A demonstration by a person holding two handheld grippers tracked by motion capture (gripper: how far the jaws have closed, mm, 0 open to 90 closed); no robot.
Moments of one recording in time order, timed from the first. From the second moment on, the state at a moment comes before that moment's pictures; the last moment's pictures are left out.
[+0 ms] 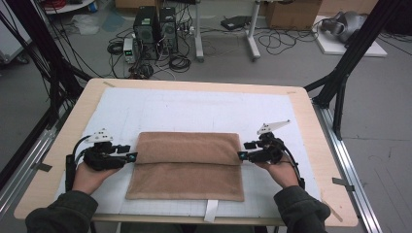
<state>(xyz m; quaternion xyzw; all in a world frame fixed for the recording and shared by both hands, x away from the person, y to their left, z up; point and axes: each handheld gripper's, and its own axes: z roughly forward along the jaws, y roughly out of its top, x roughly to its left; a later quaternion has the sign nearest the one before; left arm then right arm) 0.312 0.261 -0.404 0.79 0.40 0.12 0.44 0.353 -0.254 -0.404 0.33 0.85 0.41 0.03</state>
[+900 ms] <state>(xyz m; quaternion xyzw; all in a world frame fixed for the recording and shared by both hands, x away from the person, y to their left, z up) 0.396 0.245 -0.425 0.76 0.45 0.12 0.45 0.432 -0.227 -0.419 0.32 0.86 0.40 0.01</state>
